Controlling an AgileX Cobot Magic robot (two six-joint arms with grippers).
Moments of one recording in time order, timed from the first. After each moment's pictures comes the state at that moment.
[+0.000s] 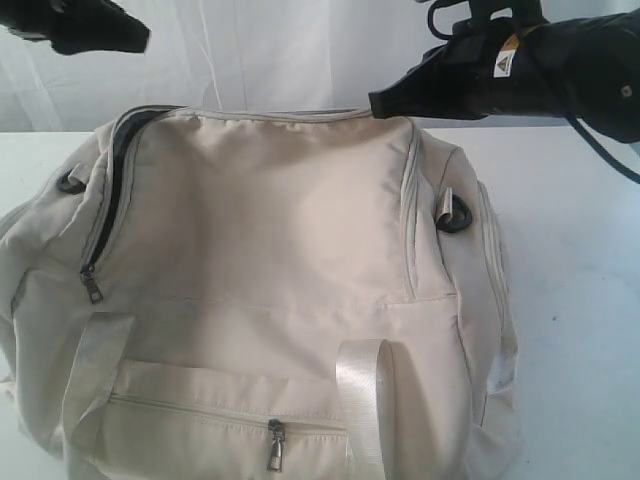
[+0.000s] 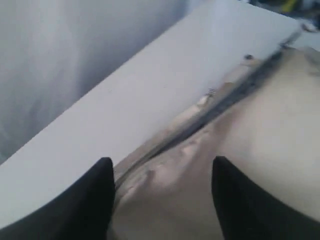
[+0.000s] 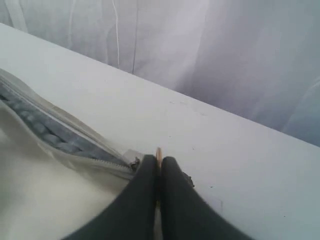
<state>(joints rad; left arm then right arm) -0.05 1.60 -1.54 -0.96 1.00 1.29 0.55 1.49 -1.09 -0.21 0.10 0.13</state>
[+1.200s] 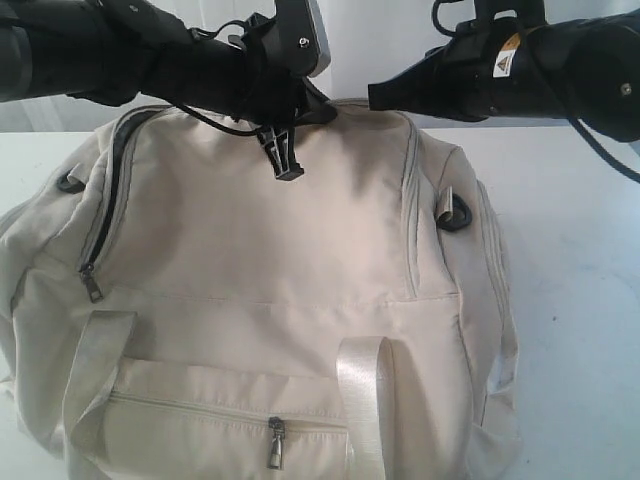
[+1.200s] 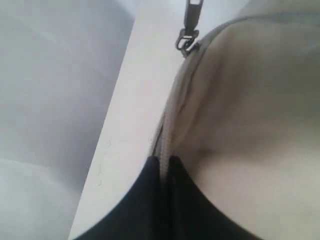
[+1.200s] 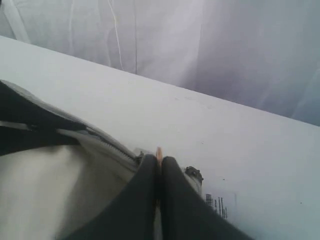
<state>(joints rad) -0.51 1.88 -1.55 -1.00 0.45 1.86 0.55 1.49 -1.09 -0.17 0.11 0.19</state>
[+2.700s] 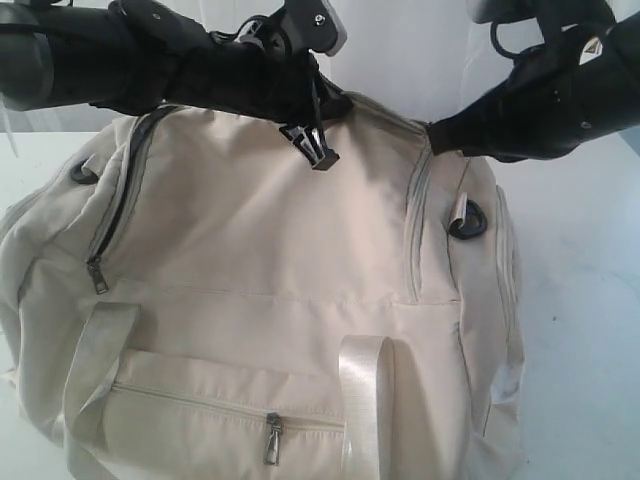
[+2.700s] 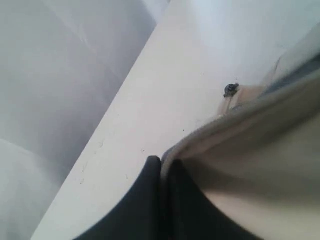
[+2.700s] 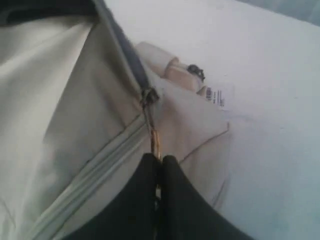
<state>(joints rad) -0.55 1.89 -1.55 -1.04 0.34 1.65 0.46 1.34 -1.09 0.16 0.63 -0.20</state>
